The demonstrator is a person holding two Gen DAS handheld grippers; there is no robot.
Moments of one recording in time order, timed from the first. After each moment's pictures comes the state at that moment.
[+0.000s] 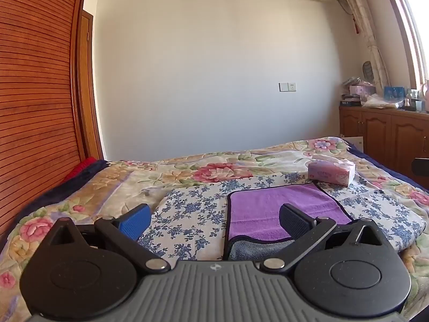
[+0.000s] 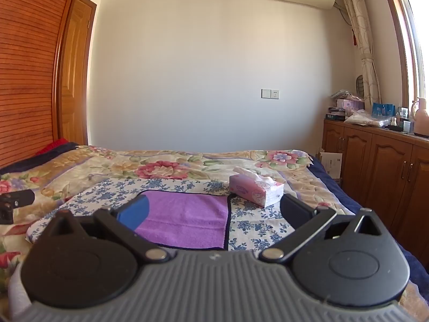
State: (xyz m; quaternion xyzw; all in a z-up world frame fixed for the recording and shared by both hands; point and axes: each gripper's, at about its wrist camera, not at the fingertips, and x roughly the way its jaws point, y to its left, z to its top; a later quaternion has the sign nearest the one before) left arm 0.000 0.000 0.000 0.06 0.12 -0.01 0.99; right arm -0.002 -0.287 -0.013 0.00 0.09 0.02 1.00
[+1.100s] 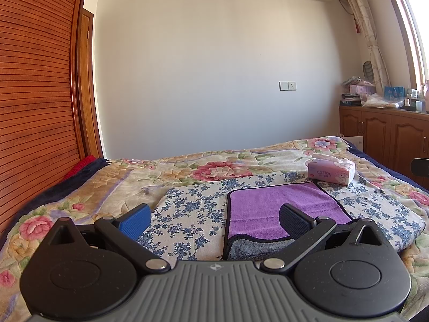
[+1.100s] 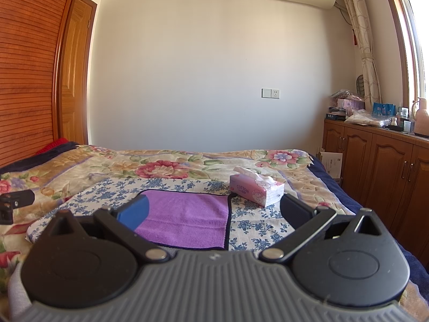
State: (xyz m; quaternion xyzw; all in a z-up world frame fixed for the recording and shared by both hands) left arm 0.000 0.000 0.000 0.06 0.12 -0.01 0.99; right arm -0.002 -0.287 -0.012 -0.01 0.09 0.02 1.00
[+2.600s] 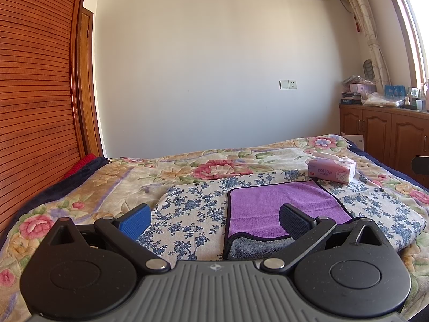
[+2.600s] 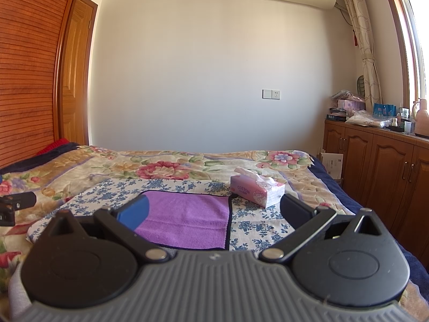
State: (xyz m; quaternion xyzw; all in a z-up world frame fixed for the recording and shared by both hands) left arm 0.000 0.000 0.000 0.06 0.13 -0.01 0.99; right arm -0.003 -0.286 -0.011 -0.01 0.09 0.02 1.00
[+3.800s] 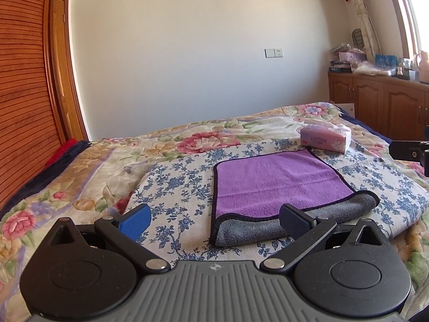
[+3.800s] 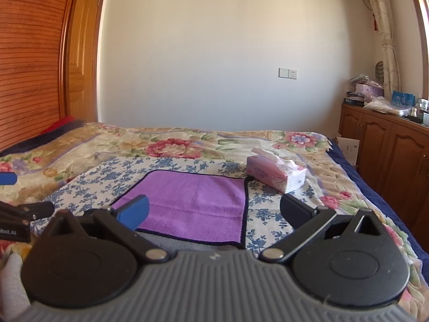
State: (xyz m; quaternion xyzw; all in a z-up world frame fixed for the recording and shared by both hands) left arm 0.049 -0.014 -0.020 0.09 0.20 -0.04 0.98; right arm 0.041 -0.269 -0.026 -0.02 0.14 0.04 0.99
